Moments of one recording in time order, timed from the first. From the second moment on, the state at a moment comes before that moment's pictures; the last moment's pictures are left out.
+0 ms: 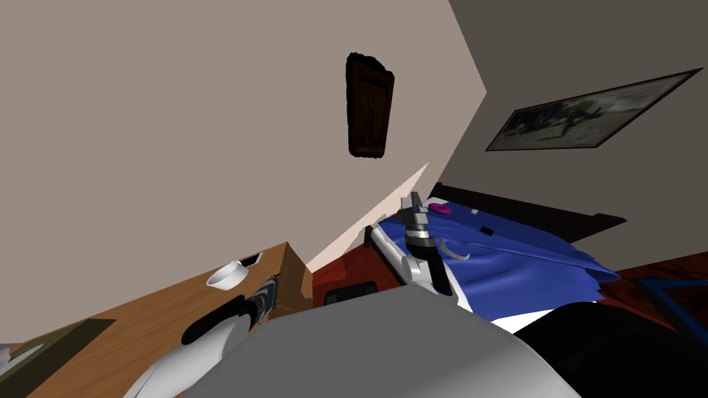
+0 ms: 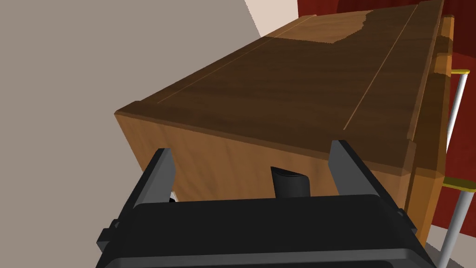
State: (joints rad) left arm 0.63 0.22 0.21 -2.21 0.34 1.05 -0.04; right arm 0.47 0.02 -0.05 -2.38 0.07 -0.39 -0.08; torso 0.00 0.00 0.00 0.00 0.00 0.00
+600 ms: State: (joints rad) left arm 0.63 0.23 0.26 -2.18 0.38 1.21 -0.06; right arm 0.47 0.02 -0.05 -2.38 0.07 -0.39 -0.08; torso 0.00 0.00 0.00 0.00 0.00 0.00
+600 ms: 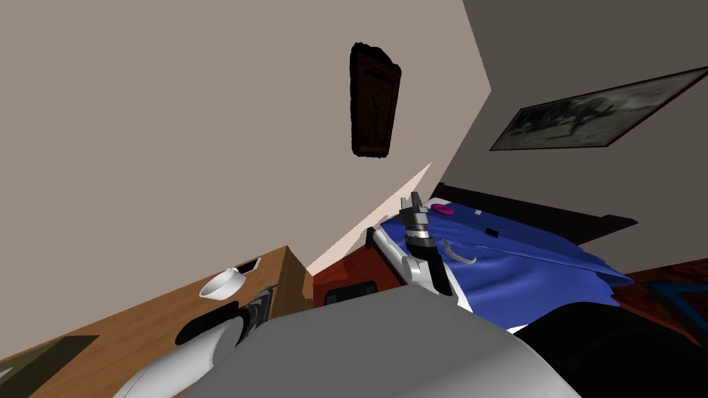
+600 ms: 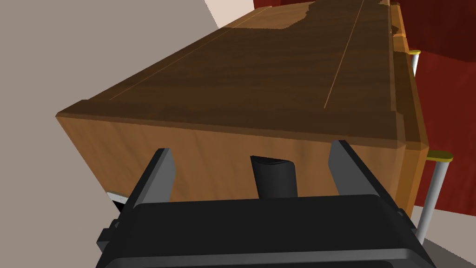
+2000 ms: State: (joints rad) left arm 0.60 0.27 0.40 -2.07 0.48 1.55 -0.13; right arm 0.47 0.02 -0.05 -2.38 0.07 -0.39 -0.08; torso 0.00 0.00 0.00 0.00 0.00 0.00
